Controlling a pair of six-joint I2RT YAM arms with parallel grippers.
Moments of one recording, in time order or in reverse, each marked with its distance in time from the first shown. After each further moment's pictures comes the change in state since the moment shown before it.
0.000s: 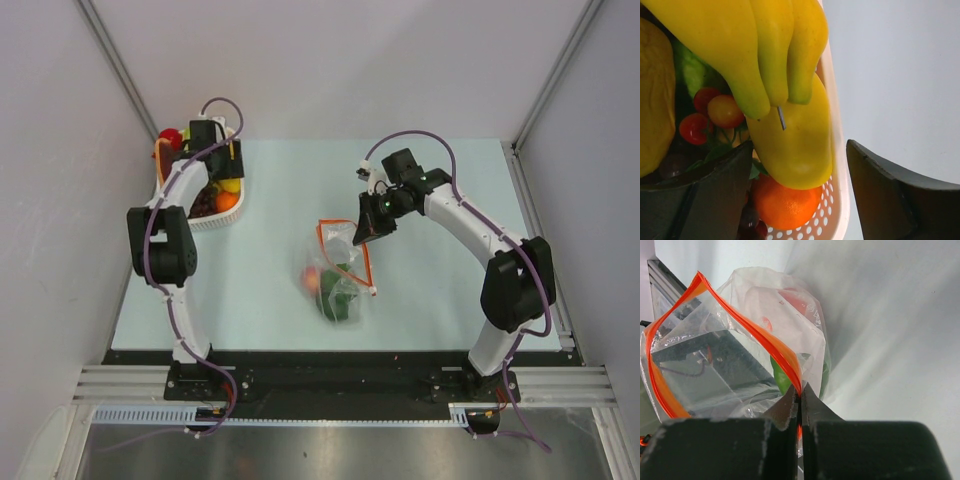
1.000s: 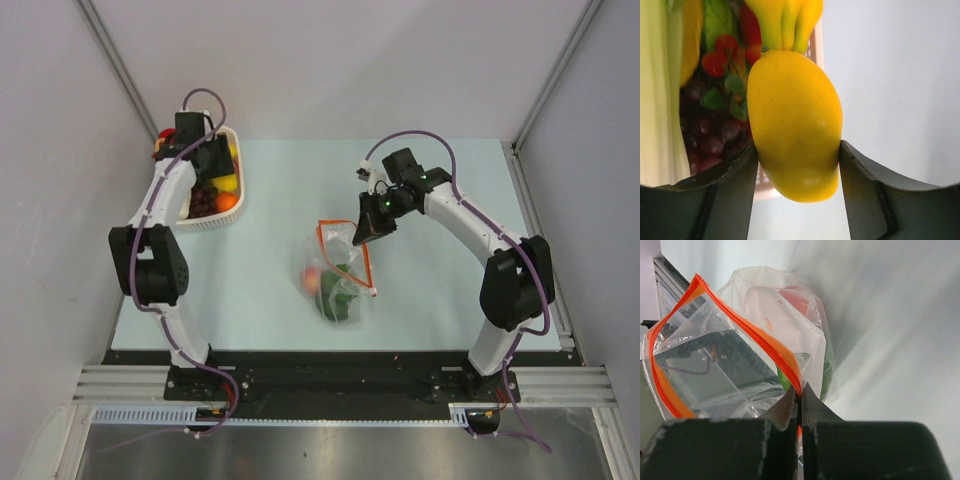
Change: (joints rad) left arm 0.004 -0.161 0.004 -0.182 0.000 -0.147; right arm -0.006 0.010 0.010 -0.015 -0.023 0.000
